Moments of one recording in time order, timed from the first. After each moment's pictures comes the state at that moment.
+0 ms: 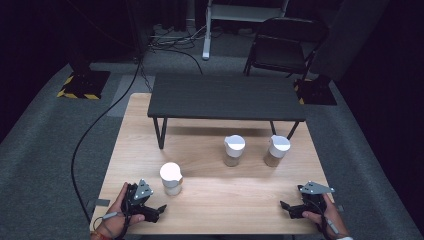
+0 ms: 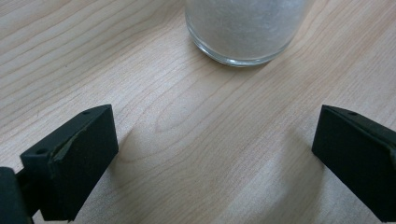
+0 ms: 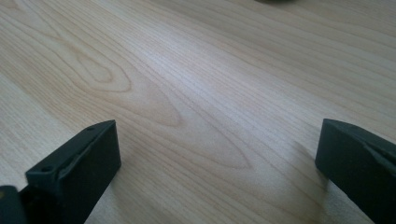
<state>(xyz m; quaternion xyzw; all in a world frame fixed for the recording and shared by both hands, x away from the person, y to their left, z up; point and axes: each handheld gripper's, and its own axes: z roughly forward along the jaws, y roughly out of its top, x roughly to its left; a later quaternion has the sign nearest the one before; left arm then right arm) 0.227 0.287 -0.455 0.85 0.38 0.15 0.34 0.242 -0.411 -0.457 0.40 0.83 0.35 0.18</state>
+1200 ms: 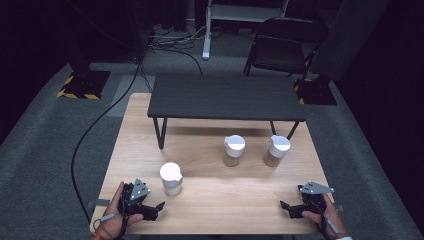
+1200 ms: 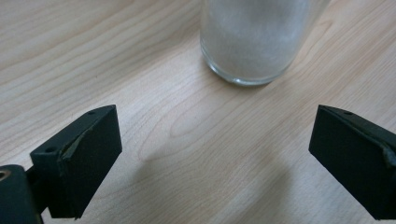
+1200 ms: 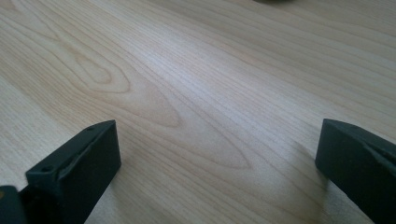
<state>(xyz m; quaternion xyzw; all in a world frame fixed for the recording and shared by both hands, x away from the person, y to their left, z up) 0.212 0.290 -0.445 0.82 0.40 0.17 0.36 0.241 -0.410 -0.457 0.40 0.83 0.35 0.18</state>
